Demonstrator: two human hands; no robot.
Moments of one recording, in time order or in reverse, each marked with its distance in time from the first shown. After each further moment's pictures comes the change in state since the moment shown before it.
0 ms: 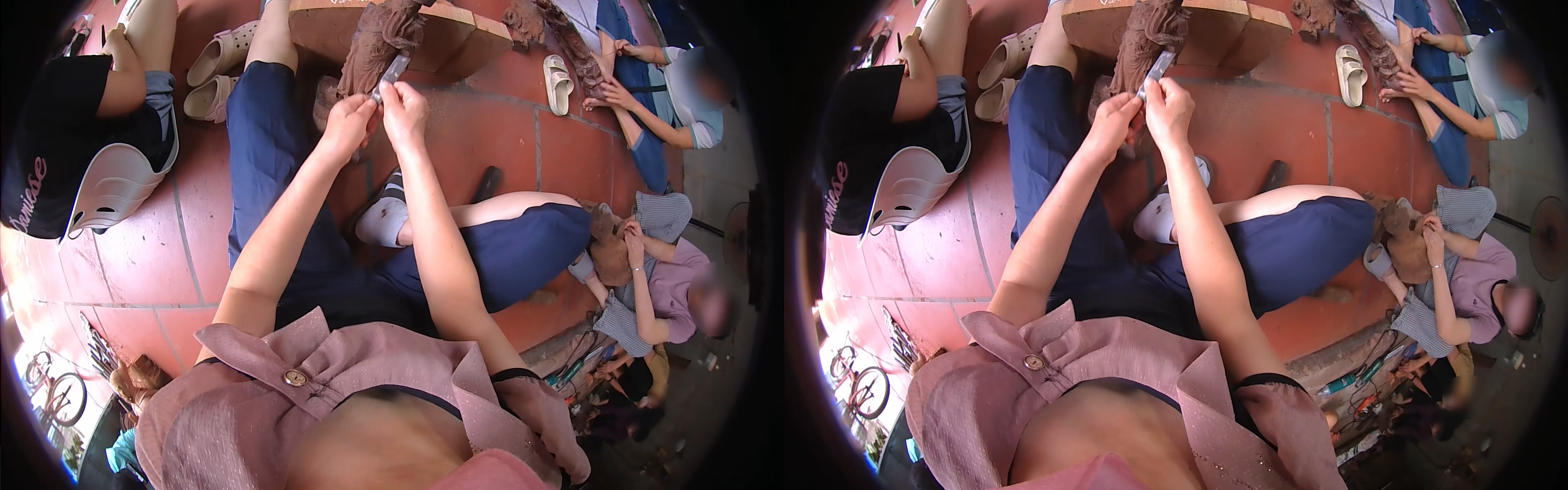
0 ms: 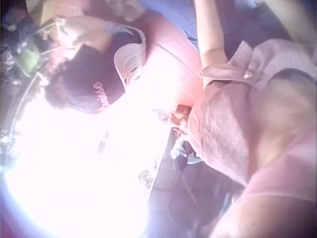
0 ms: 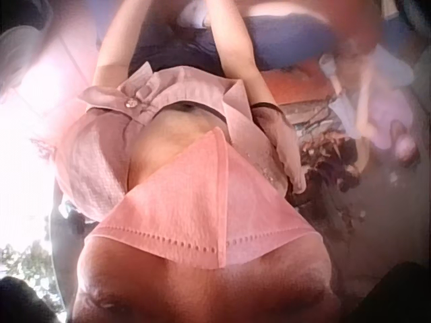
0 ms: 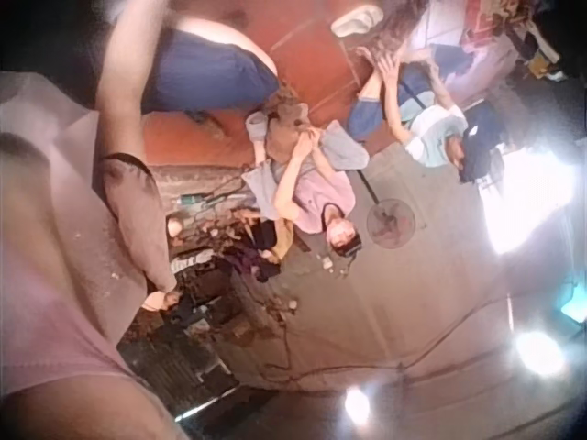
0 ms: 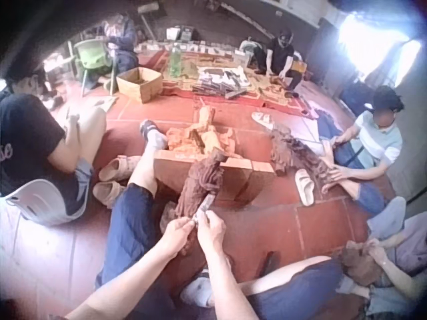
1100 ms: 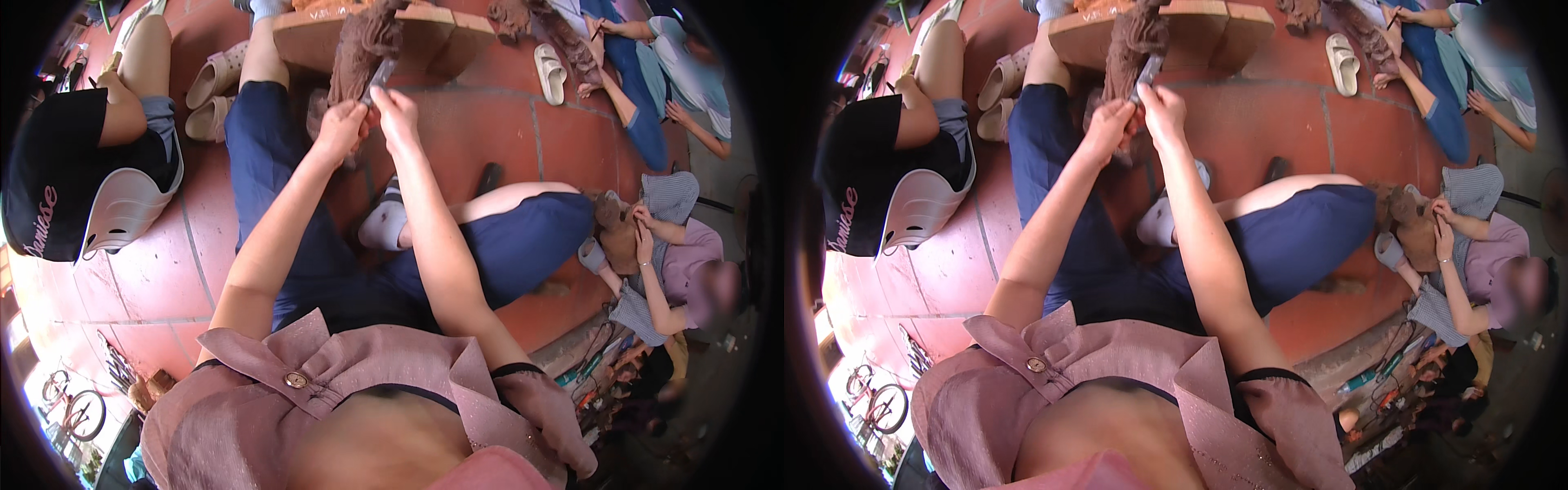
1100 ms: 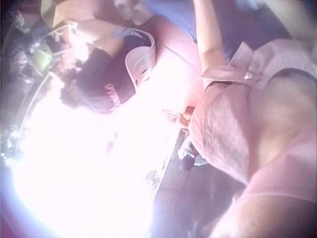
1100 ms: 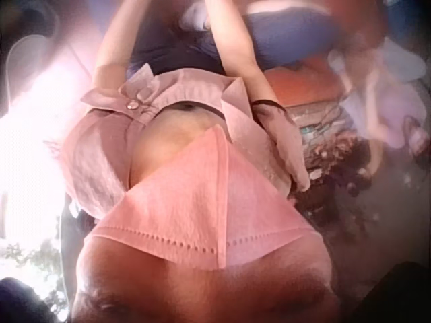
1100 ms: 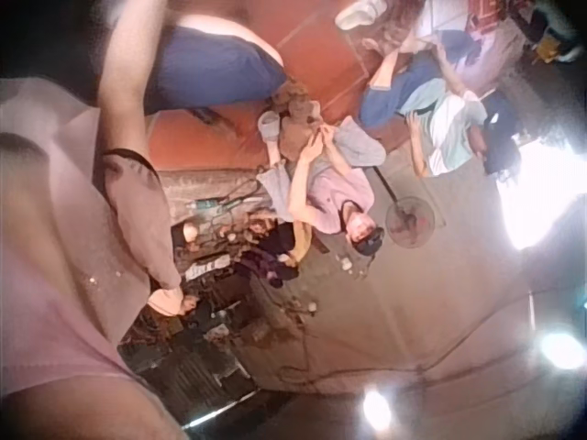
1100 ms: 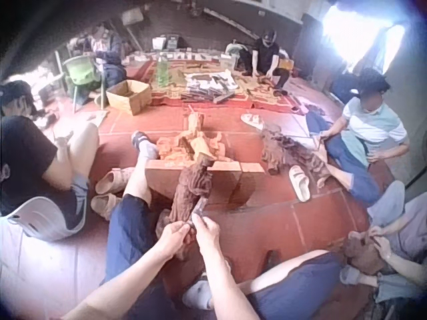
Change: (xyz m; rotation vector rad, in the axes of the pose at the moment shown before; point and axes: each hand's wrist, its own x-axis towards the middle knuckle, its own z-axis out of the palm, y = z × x) left_hand 0.001 0.013 0.006 0.022 -0.044 -0.049; right_hand 0.006 0.017 -0.007 0.574 -0.113 0.280
